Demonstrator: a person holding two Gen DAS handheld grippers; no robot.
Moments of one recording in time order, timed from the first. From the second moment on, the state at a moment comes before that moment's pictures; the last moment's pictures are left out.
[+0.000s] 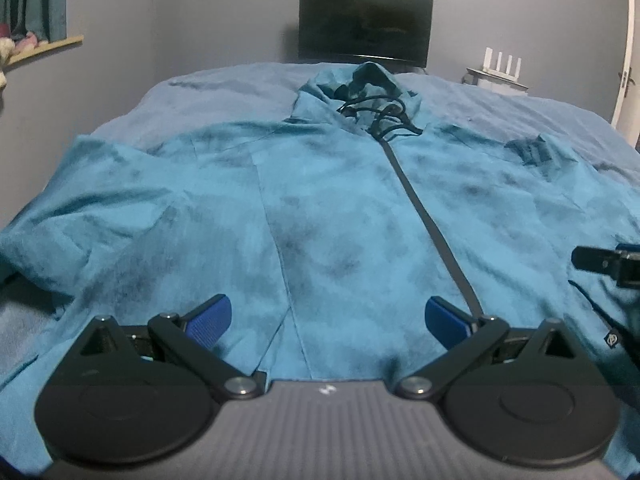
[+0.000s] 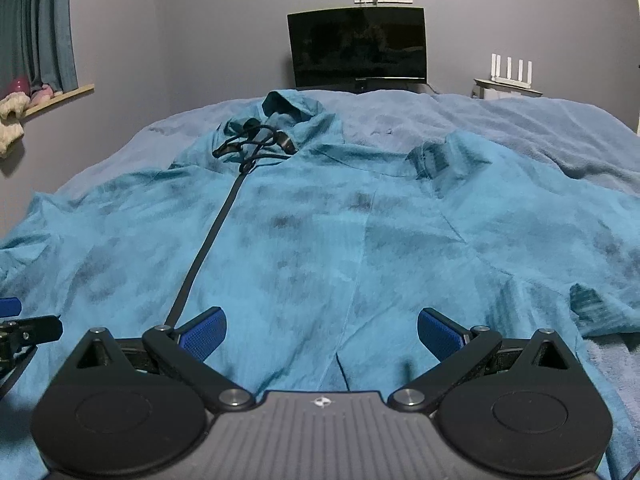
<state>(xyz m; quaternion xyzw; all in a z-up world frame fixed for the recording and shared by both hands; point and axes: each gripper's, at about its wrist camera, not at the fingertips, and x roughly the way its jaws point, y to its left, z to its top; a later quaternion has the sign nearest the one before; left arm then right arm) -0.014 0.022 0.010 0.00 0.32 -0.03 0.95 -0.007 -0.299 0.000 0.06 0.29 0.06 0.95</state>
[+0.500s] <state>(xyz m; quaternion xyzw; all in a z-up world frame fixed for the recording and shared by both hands) -0.014 0.032 0.005 -0.03 0.31 -0.02 0.95 -0.016 -0.307 0.007 0.07 0.28 0.03 0.96</state>
